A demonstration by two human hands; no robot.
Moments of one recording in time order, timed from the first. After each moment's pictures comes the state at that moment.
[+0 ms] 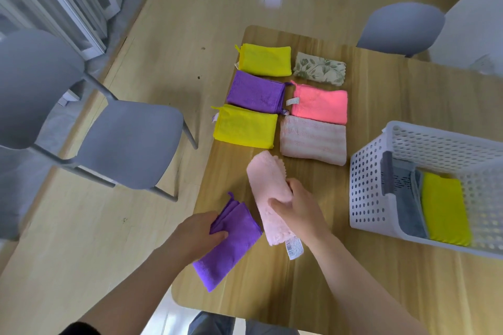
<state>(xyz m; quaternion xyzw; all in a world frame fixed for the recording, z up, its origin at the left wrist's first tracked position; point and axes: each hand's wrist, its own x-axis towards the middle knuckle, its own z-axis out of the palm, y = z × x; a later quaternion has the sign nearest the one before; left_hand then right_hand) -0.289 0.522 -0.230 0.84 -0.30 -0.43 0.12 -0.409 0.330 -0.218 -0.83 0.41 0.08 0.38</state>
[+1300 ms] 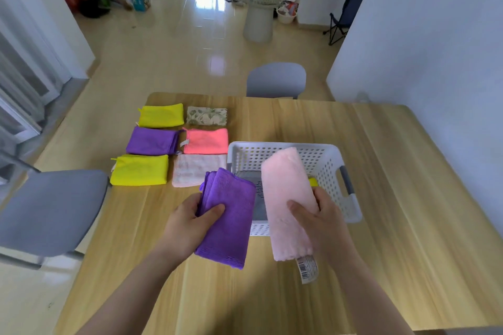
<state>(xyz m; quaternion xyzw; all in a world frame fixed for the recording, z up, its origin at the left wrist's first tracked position) -0.474 0.351 -0.083 0.78 -0.24 -0.34 0.47 -0.657 0.207 -0.056 -0.70 0.50 -0.18 0.47</state>
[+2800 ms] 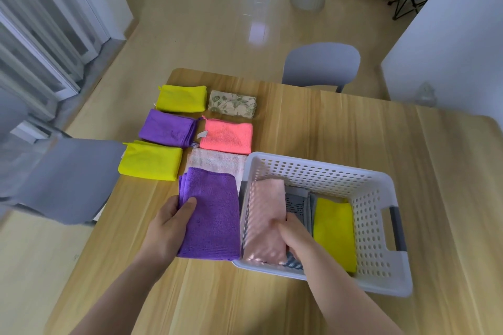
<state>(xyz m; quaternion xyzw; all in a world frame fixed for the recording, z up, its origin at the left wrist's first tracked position) -0.416 0.322 -0.142 0.78 -0.04 -0.33 0.54 -0.545 0.131 -0.206 -0.57 0.56 0.16 0.58</state>
